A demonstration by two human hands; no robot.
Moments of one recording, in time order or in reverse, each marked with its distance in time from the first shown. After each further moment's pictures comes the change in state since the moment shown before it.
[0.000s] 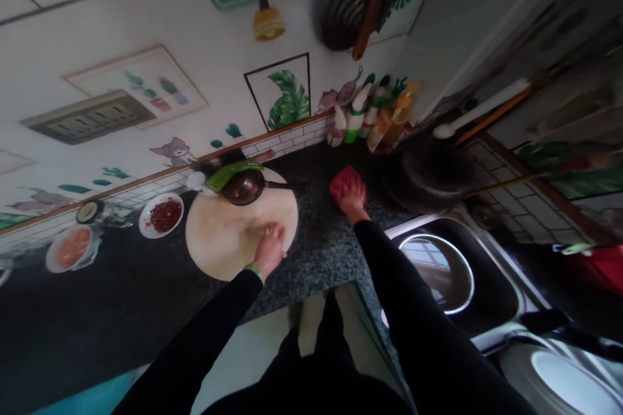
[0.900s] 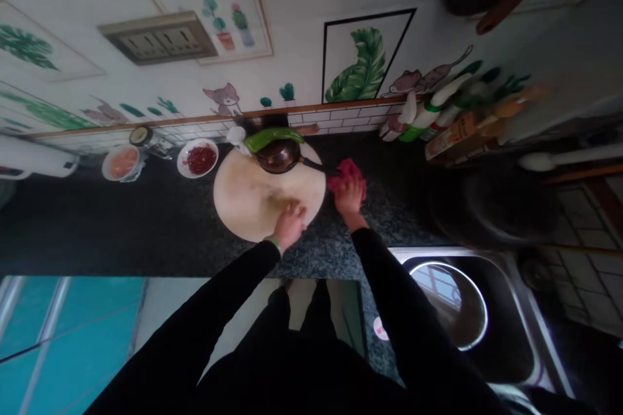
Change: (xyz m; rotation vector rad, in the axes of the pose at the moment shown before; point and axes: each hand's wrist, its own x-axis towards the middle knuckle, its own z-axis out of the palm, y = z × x) left_hand -0.007 0.020 0.004 -0.196 0.121 -0.173; right_hand -0.035 -0.088 0.028 0.070 -0.180 -0.318
